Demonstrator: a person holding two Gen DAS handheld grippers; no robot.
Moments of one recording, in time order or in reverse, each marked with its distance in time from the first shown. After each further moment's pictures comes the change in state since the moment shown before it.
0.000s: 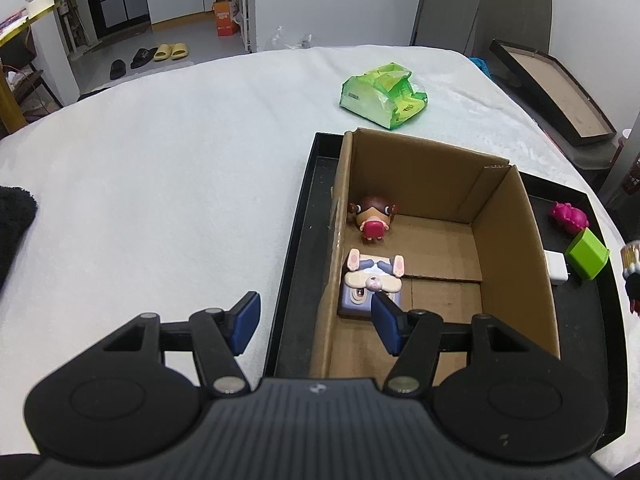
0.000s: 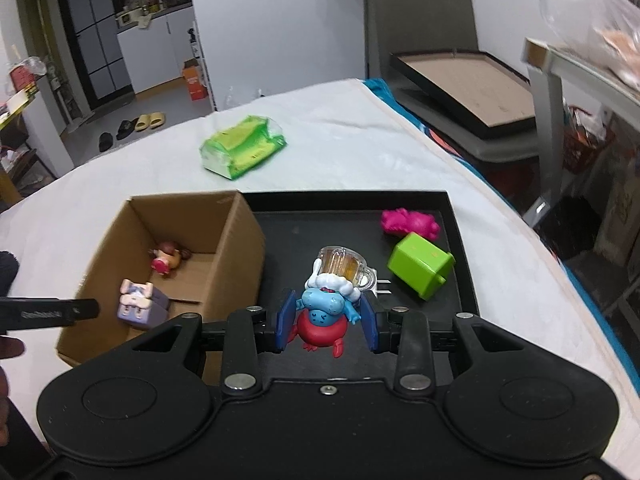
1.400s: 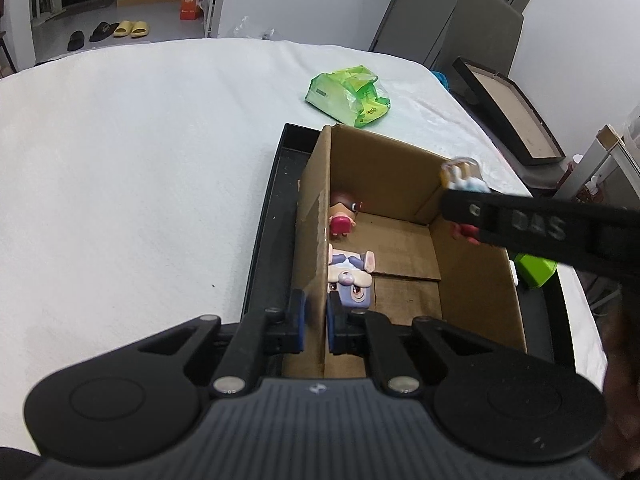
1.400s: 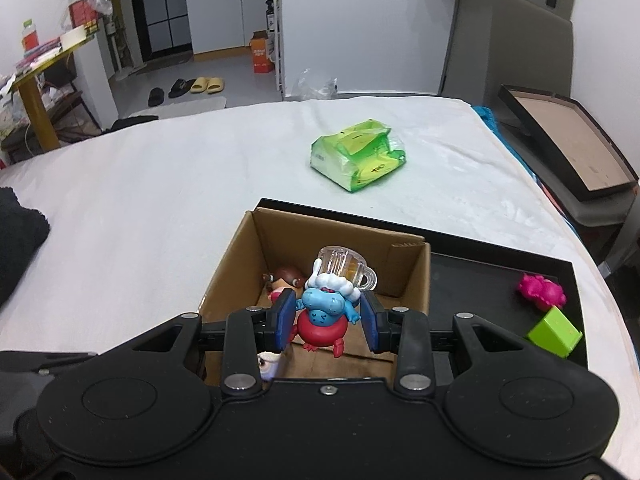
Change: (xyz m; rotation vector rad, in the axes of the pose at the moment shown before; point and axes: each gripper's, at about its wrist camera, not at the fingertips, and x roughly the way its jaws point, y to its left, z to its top) left arm 0.009 0.031 -0.007 -0.073 0.002 -0.229; right arm 0.052 0.144 0.040 -0.200 0.039 0.059
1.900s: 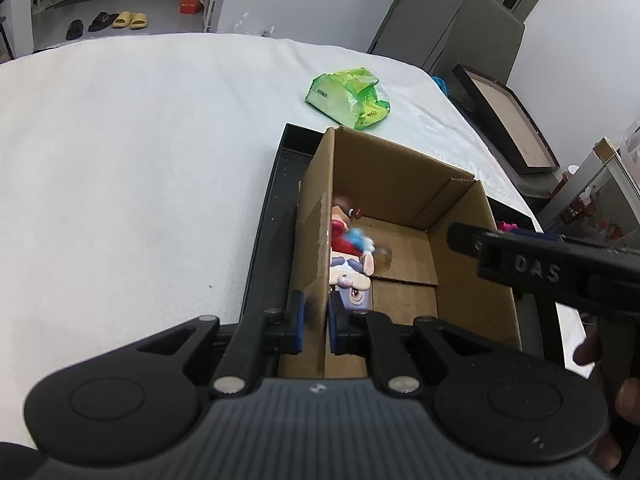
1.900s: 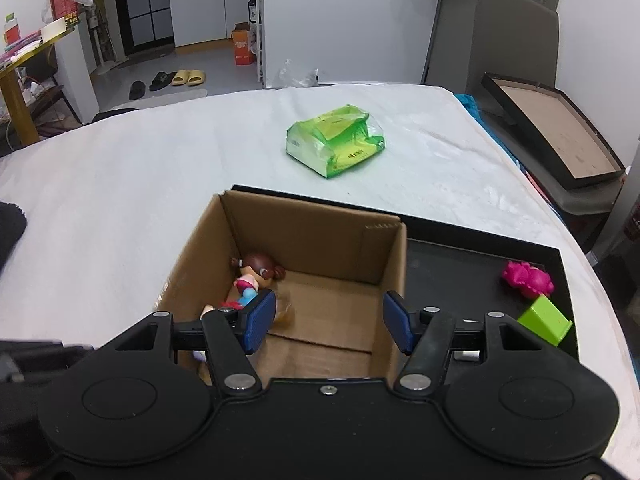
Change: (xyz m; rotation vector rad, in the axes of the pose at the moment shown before) left arm 0.002 0.007 0.002 -0.034 0.002 -0.031; right arm 0.001 -0.020 -0.019 0.033 0.022 -0.058
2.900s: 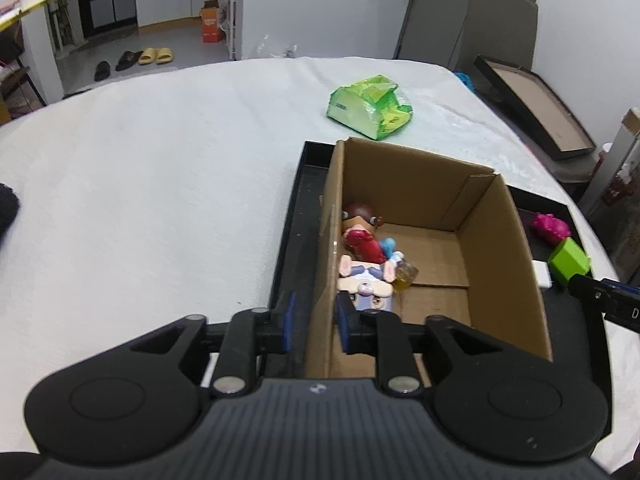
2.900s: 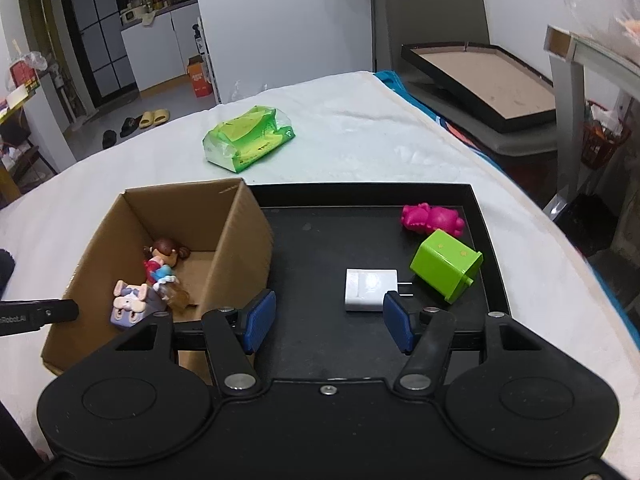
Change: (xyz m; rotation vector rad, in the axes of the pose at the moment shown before) left arm -0.003 -0.031 -0.001 0.097 -0.046 0.203; right arm -0.008 -0.118 -0.059 0.201 -0.058 0.024
